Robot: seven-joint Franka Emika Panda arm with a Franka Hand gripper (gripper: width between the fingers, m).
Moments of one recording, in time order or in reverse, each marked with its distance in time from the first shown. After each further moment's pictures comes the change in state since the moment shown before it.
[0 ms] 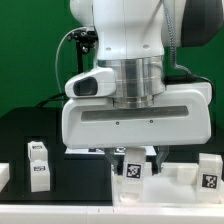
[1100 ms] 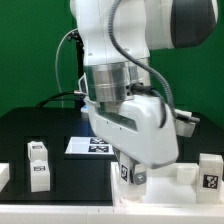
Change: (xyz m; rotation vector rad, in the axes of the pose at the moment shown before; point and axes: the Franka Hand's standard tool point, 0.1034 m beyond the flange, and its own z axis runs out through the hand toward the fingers) arm 0.006 0.006 0.004 0.078 -0.018 1.103
